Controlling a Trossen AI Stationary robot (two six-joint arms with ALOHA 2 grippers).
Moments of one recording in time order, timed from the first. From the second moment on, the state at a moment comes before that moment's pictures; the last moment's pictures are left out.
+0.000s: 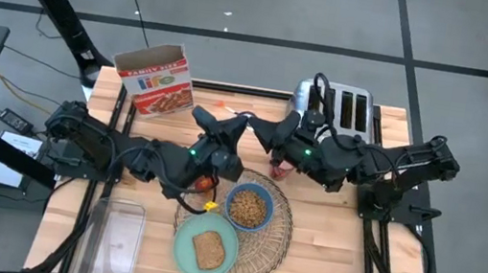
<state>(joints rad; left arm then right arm) -0.38 1.65 1.71 0.09 -1.29 1.27 0.34 1.54 1.69 -0.13 0.83 1.48</state>
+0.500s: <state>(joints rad) -0.41 1.57 1.71 0.16 -1.29 1.12 0.34 1.44 1.69 -0.07 0.79 0.69</state>
